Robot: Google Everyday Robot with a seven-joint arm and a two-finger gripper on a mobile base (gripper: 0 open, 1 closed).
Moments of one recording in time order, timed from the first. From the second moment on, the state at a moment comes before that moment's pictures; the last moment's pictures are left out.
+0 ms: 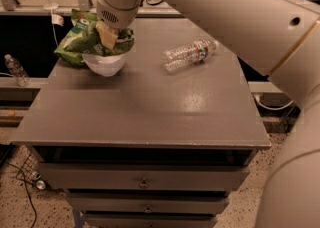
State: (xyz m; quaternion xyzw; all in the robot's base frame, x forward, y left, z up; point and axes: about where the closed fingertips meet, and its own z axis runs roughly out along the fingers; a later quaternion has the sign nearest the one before) arm 0.641 0.126 0.943 -0.58 0.77 0.01 0.28
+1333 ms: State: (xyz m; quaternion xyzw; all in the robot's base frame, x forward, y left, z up) arm 0.572 0.074 0.953 -0.67 0.68 0.12 0.28
